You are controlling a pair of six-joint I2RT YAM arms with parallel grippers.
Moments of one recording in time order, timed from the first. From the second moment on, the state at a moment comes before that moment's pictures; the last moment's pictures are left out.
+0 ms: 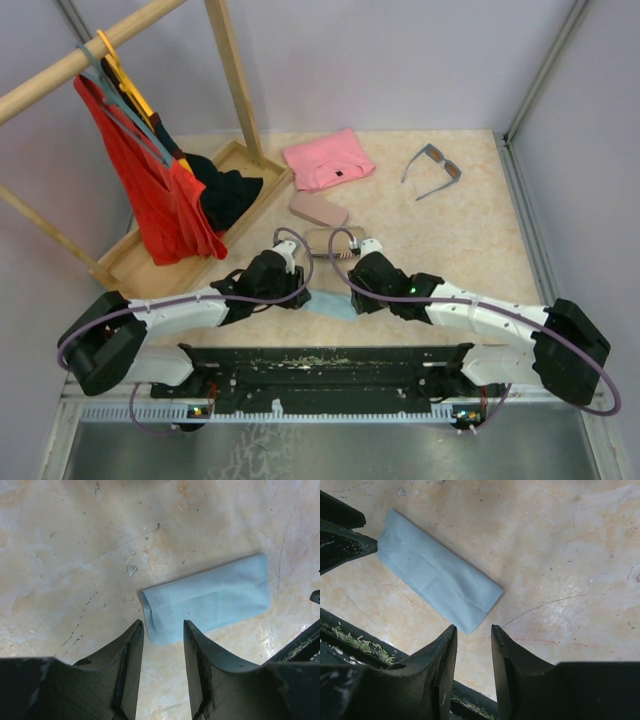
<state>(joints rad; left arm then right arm) -0.84 1.31 0.49 0.11 -0.03 -0.50 0.94 1.17 0.64 -0.36 0.18 0.51</state>
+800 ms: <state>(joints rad) -0.90 1.39 0.49 0.12 -0.02 -0.55 0.94 1.12 0.60 -0.36 0.18 0.54</state>
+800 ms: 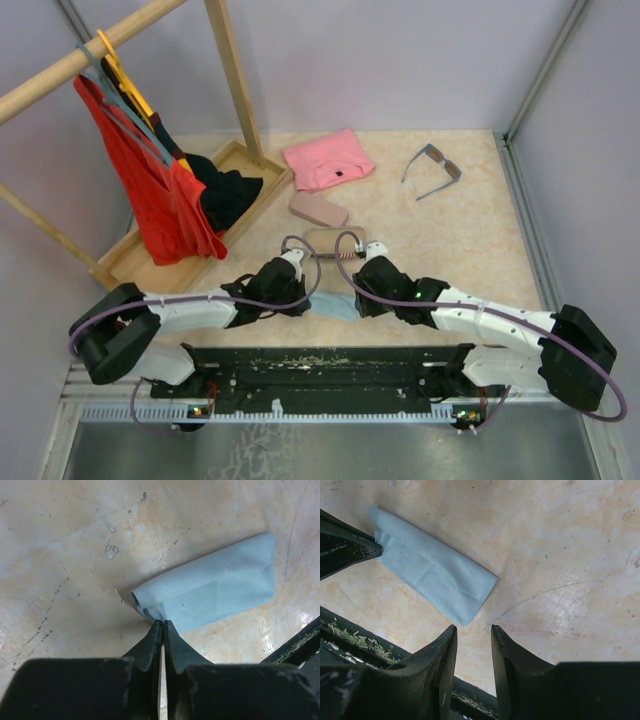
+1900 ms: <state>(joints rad) -0.96 1.12 0.44 -0.07 -0.17 -0.64 0.96 1.20 0.60 -0.22 0.02 0.48</state>
